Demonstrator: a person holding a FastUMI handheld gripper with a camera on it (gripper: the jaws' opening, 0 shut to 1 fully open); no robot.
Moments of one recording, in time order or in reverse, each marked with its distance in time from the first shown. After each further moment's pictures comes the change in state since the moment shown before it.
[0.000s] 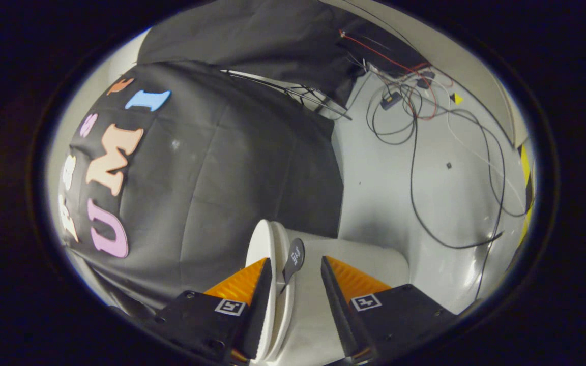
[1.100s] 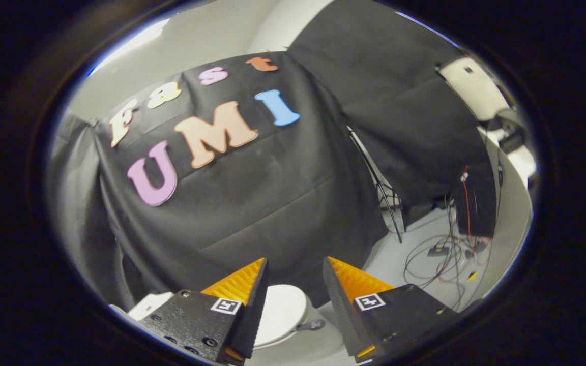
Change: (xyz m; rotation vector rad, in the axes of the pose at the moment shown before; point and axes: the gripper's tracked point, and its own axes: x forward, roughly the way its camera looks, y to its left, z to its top) arm -0.149 0.177 0.095 -0.709 -0.305 0.083
